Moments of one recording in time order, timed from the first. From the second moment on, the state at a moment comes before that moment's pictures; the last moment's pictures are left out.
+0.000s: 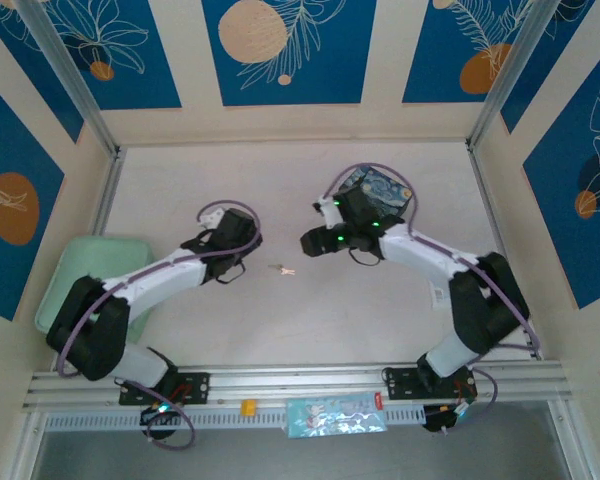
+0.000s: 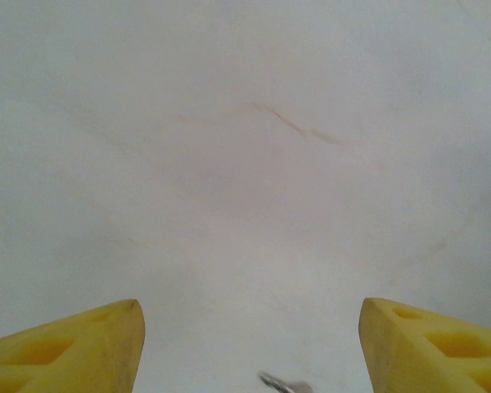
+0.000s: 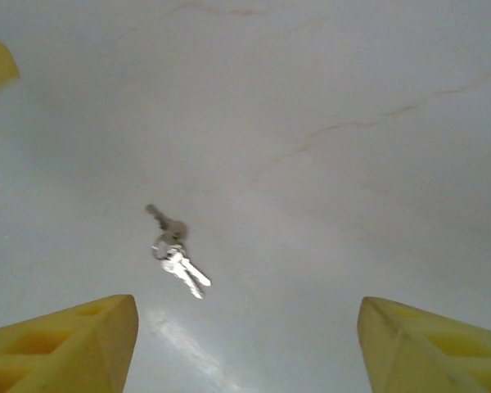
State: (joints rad) left arm -0.58 1.42 0.83 -0.27 -0.31 -1.05; right arm 0.59 1.60 1.07 -0.37 -0.26 0.18
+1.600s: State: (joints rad) left arm -0.48 1.45 0.52 0.38 0.21 -1.02; right arm 0.61 1.89 1.16 -0.39 -0.45 0.48
